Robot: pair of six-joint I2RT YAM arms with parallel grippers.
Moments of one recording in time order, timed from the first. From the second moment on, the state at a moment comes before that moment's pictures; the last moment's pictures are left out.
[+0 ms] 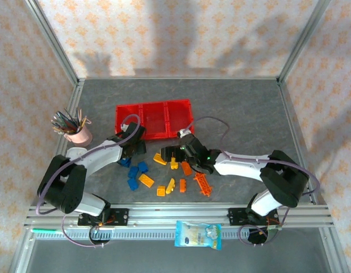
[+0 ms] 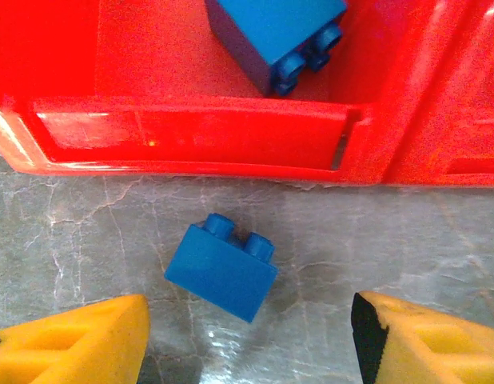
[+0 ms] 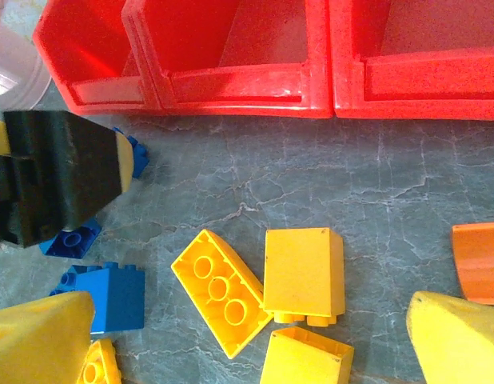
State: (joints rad) left arm -0.40 1.45 0.76 -0.46 -0.29 -0.57; right arm 0.92 1.52 0.77 0.09 0.07 0.67
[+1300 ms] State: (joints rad) left arm -0.37 1.56 0.77 -0.32 -0.26 -0.51; right arm 0.92 1.56 0.79 0.09 0.09 0.67
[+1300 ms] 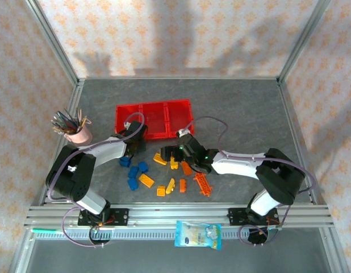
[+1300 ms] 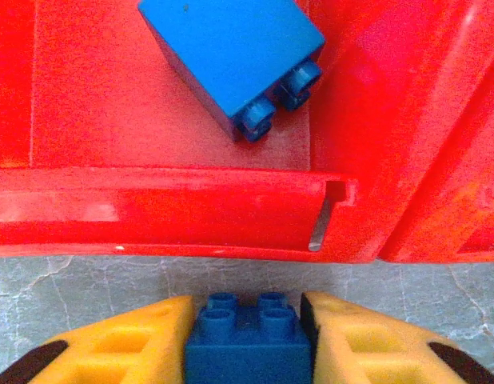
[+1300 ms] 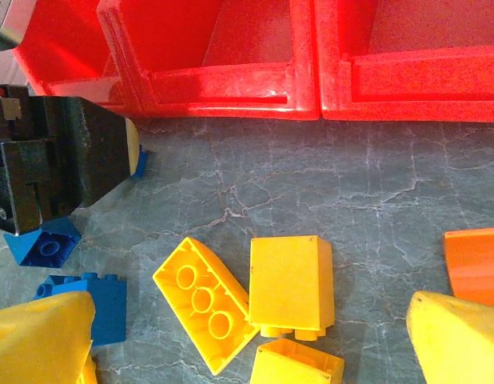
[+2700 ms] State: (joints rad) left arm -0.20 1.73 1.17 -0.35 -0.35 -0.54; right arm 0.85 1.53 0.93 0.04 0.14 0.63
